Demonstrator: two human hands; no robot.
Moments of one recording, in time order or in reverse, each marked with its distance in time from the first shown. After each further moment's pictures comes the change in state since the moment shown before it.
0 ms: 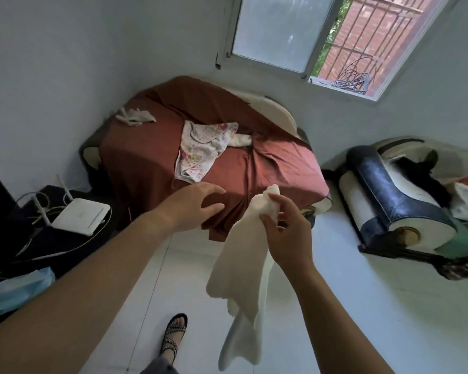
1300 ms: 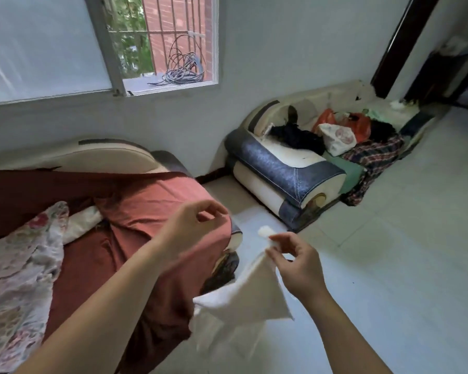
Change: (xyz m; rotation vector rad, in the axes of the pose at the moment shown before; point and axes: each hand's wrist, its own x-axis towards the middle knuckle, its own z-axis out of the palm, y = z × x) left_hand 0.594 0.202 0.205 -0.504 -0.383 0.347; right_hand 0.368 0.322 -0.213 0.013 0.484 0.454
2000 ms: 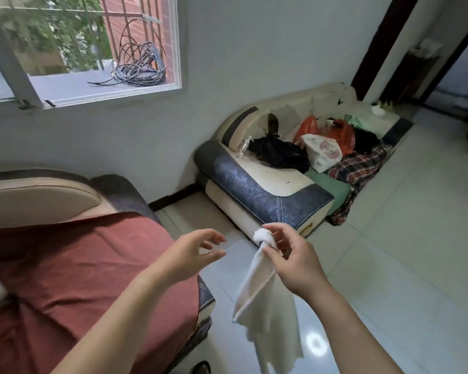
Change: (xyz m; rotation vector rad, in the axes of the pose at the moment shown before) left_hand 0.348 -0.104 0.048 0.141 -0.303 -0.052; right_hand 0.353 0.039 -0.010 -0.174 -0.099 -0.023
